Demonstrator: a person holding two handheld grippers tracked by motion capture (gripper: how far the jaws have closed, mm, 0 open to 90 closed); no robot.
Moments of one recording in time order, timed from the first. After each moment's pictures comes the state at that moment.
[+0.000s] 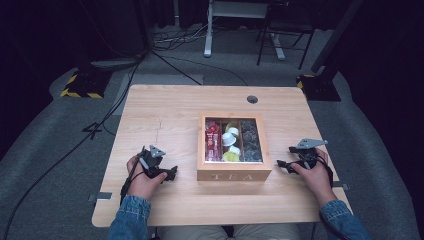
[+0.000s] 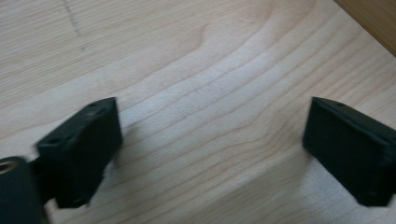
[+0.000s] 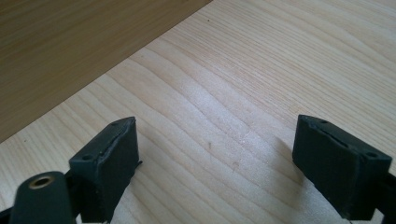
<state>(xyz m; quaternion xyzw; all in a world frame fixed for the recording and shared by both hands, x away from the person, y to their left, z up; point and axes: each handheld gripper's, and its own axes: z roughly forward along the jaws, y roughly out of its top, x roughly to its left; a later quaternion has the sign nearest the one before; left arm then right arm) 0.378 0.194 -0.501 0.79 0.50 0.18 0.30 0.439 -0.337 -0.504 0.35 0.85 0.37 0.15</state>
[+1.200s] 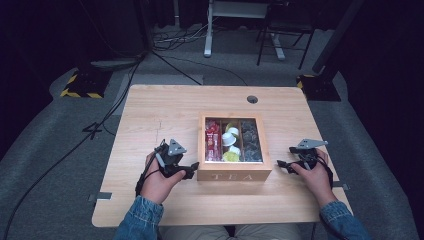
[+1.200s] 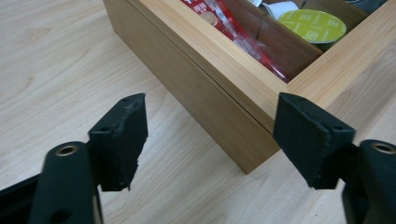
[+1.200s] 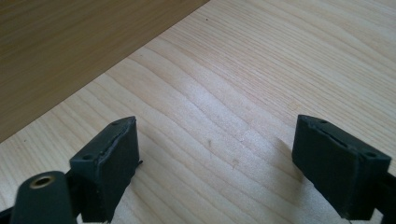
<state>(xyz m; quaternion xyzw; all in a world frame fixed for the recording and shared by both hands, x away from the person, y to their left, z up) 0.352 0.132 -0.425 0.82 0.40 0.15 0.37 0.437 -0.337 -0.504 0.35 0.84 0.37 0.16</state>
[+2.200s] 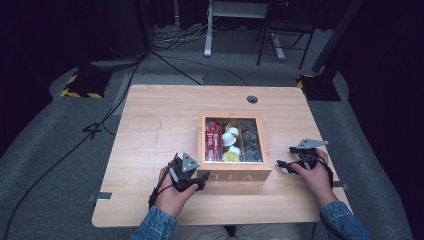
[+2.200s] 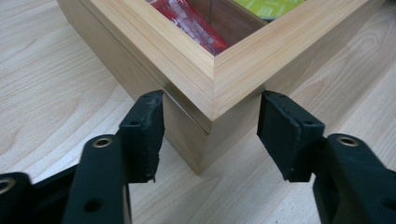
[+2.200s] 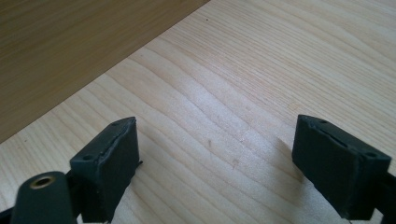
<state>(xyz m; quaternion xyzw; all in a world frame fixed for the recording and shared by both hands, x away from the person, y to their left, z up) 0.328 0.099 -0.452 0.82 0.39 0.15 0.39 0.437 -0.337 -0.504 0.36 0.84 0.37 0.16</state>
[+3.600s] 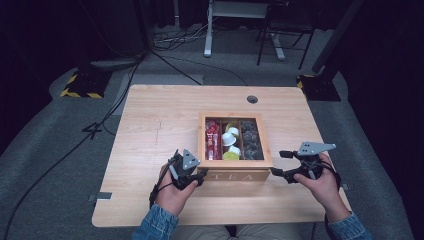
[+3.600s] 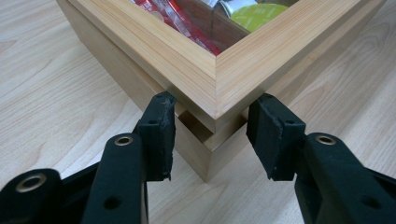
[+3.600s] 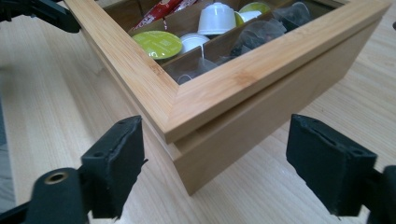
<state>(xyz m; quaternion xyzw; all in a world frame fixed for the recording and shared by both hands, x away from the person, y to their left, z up) 0.330 0.098 -0.437 0.83 0.38 0.17 0.38 0.377 -0.291 -0.430 0.27 0.84 0.45 0.10</state>
